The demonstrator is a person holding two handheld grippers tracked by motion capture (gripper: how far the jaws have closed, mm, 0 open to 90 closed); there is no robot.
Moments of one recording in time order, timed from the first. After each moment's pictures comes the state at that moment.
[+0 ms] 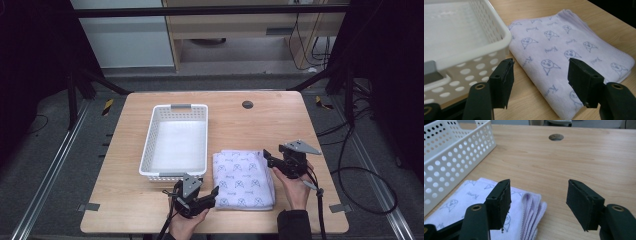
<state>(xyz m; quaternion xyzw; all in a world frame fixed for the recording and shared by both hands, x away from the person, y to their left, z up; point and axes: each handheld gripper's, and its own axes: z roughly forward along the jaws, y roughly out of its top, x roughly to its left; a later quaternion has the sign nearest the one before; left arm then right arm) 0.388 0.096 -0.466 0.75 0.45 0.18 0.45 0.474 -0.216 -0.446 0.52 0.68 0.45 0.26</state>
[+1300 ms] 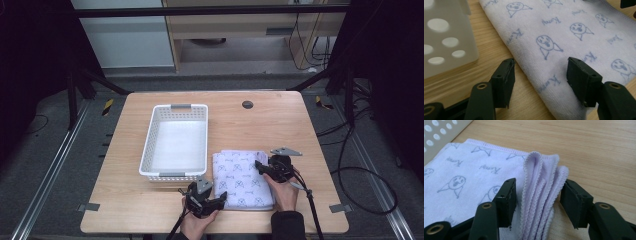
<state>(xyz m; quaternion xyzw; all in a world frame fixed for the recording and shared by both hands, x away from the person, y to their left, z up) 0.405 0.071 -0.506 0.77 0.46 0.13 0.41 0.491 -0.199 -0.501 0.54 0.72 0.39 0.19</state>
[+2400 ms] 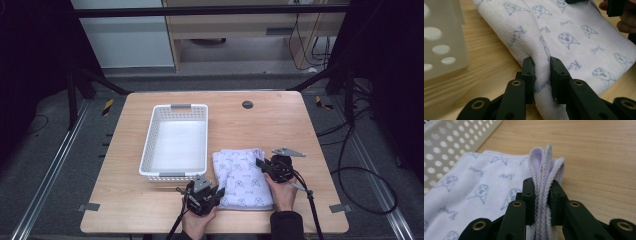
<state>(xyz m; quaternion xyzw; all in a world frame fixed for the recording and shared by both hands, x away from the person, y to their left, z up) 0.405 0.076 -0.500 0.76 0.46 0.10 0.45 0.483 -0.198 -0.490 0.54 0.70 0.44 0.16</state>
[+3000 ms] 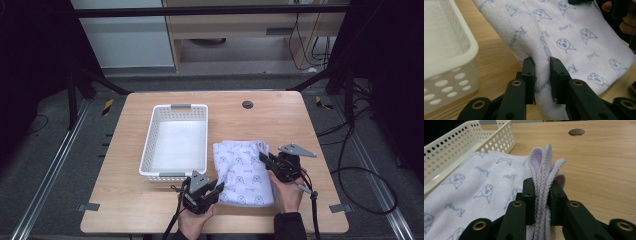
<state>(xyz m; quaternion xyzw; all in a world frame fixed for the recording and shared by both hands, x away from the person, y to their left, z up) 0.396 0.079 -0.458 0.76 0.42 0.14 0.48 0.461 -0.198 -0.441 0.52 0.68 0.47 0.20</state>
